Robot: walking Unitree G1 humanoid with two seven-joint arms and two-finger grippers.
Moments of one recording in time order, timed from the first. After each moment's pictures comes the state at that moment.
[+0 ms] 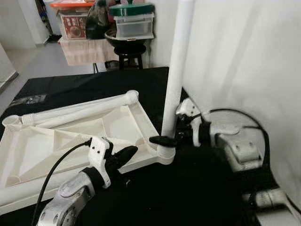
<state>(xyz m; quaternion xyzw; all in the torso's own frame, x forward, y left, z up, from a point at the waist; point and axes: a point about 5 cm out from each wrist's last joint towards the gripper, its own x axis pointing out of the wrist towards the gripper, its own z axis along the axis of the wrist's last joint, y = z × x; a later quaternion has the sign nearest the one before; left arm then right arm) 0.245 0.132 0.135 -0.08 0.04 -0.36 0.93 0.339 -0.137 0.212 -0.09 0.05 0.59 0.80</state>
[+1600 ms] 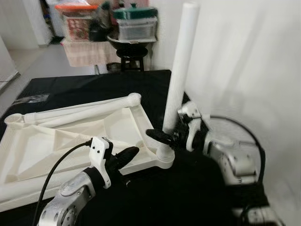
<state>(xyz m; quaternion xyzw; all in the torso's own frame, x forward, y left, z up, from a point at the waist) 0.249 0.131 0.135 -0.10 0.04 -0.38 0.92 0.336 -0.134 0.217 -0.03 0.03 0.54 0.84</state>
